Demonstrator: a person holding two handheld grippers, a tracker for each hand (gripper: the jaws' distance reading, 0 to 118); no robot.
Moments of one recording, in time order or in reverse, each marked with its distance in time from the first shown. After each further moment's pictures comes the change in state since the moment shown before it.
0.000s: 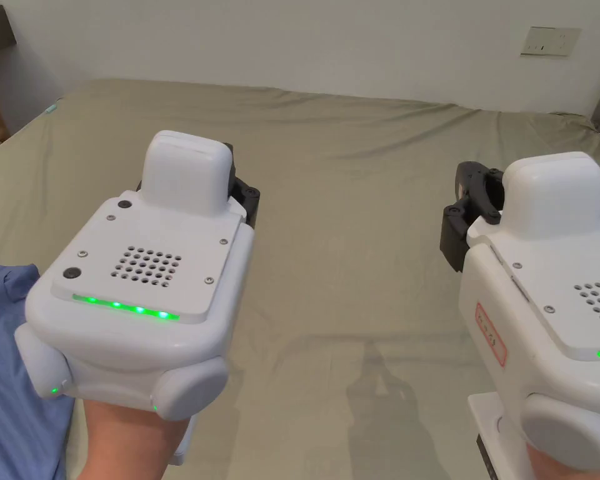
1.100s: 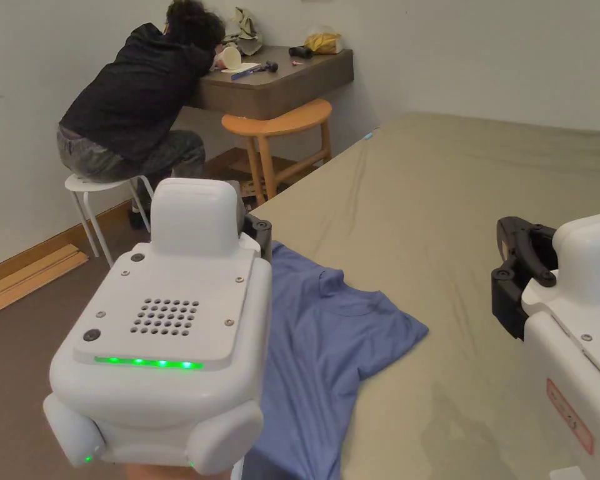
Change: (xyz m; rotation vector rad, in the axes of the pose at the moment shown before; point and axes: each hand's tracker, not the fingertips) left arm -0.184 -0.004 0.120 -0.071 0.665 -0.002; right arm -0.199 0.037 -0.035 0.079 0.629 0.009
